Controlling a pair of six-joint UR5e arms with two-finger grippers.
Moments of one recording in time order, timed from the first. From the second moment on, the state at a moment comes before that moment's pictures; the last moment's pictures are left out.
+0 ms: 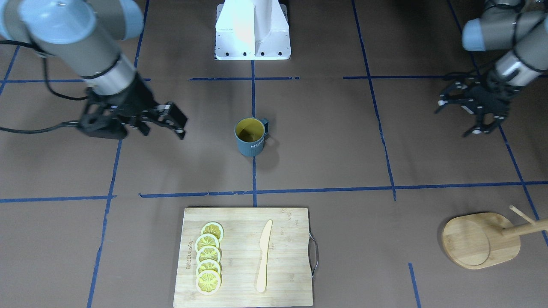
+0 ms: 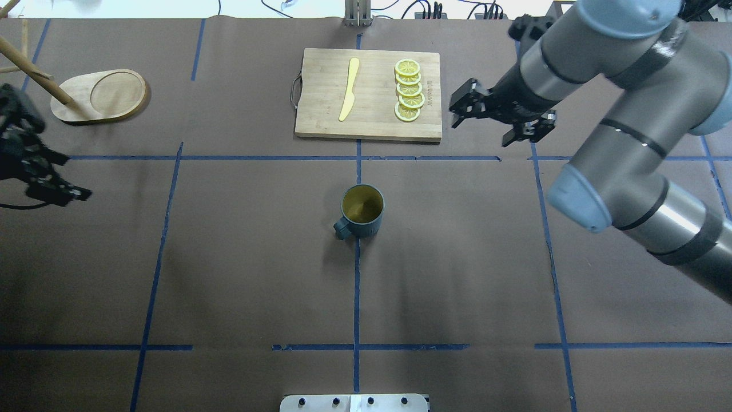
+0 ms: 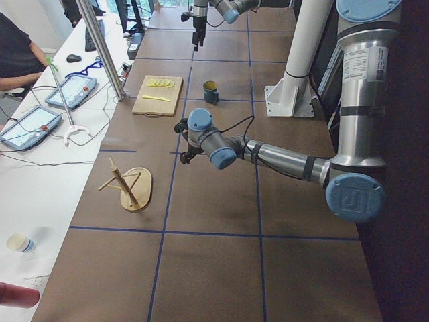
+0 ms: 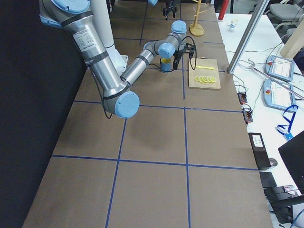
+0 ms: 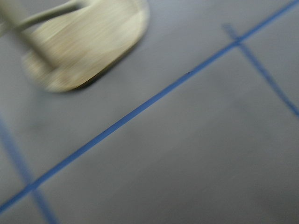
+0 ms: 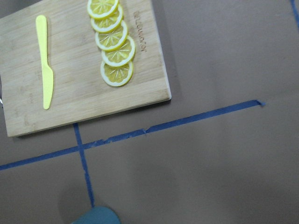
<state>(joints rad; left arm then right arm) -0.99 -1.61 -1.81 -2.21 -2.25 -0.12 0.91 -1.08 1.85 -1.50 2.20 1.25</state>
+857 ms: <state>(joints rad) -0.42 -1.96 -1.73 -2.47 -1.69 -0.39 1.10 -1.28 1.80 -1.50 2.24 0.80</state>
